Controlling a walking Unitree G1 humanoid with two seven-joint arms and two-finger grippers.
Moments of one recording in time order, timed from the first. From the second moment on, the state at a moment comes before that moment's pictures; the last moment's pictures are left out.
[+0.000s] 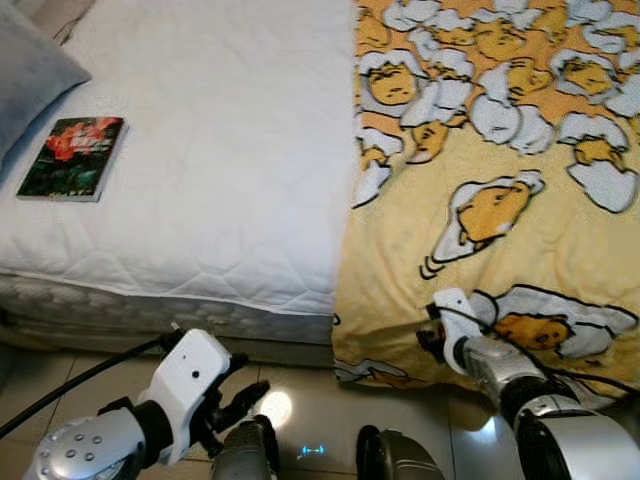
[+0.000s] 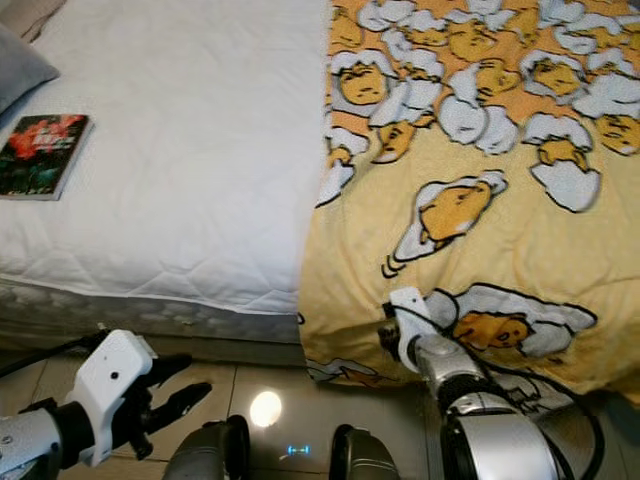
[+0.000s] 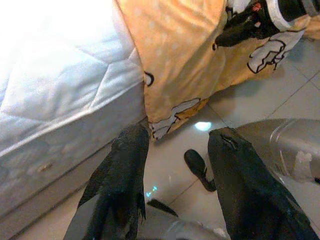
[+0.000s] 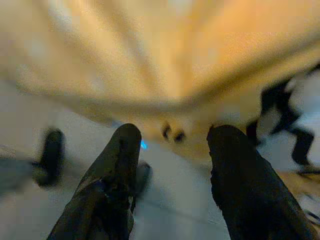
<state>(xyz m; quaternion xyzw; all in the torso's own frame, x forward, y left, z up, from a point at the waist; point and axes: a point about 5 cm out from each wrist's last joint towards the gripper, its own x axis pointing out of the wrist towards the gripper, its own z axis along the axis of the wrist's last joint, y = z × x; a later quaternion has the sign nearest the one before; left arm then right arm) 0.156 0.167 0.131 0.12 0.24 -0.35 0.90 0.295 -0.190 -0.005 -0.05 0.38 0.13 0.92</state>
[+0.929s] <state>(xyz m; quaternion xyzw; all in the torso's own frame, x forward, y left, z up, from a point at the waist) 0.218 0.179 0.122 0.02 0.15 -0.09 0.98 0.235 -0.163 0.082 0.04 0.12 0.09 0.99</state>
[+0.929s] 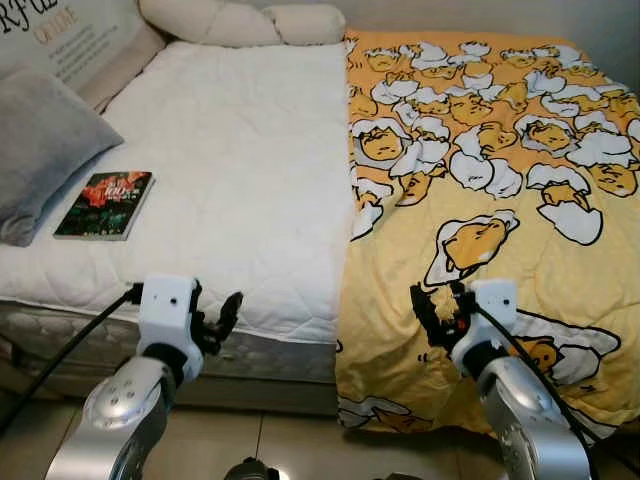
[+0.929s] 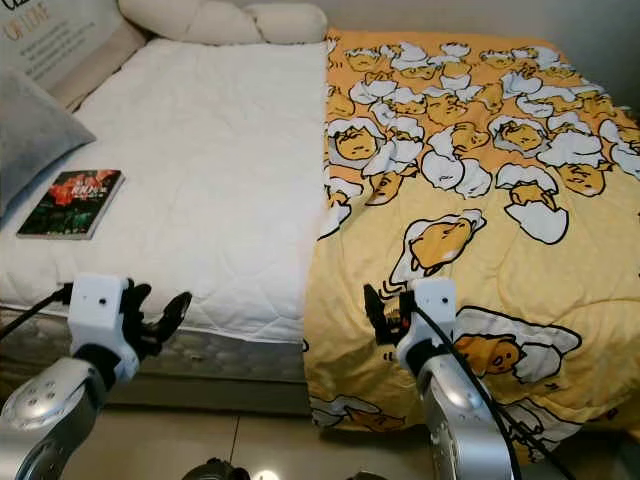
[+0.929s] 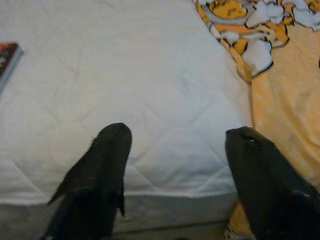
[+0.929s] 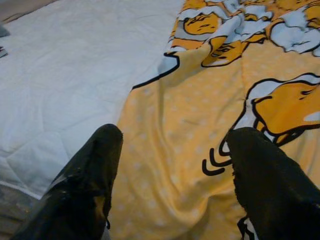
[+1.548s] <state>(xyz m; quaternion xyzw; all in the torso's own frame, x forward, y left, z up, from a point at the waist) 0.226 0.181 0.122 0.03 0.14 -0.08 0.99 0.234 -0.151 0.080 0.03 0.15 0.06 0.99</state>
